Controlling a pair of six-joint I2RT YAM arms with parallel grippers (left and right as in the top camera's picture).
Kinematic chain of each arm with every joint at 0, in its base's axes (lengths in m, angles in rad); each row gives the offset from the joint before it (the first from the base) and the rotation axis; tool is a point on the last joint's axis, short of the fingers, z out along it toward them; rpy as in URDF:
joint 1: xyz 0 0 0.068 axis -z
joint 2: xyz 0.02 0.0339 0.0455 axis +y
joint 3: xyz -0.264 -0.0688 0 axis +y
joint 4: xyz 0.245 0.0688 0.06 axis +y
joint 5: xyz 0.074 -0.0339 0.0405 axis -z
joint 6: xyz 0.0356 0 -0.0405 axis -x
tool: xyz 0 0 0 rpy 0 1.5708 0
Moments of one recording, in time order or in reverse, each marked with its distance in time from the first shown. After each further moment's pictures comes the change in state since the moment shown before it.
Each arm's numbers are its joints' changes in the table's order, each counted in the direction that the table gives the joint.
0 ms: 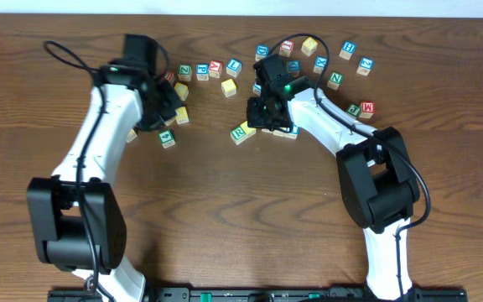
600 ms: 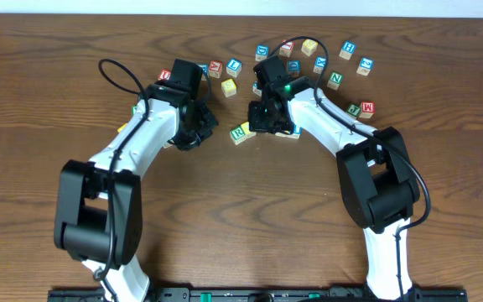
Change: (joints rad) left arm 0.156 0.062 0.134 -0.151 0.080 0.196; right arm 0.000 0.000 0.000 0.056 -0.010 0.020
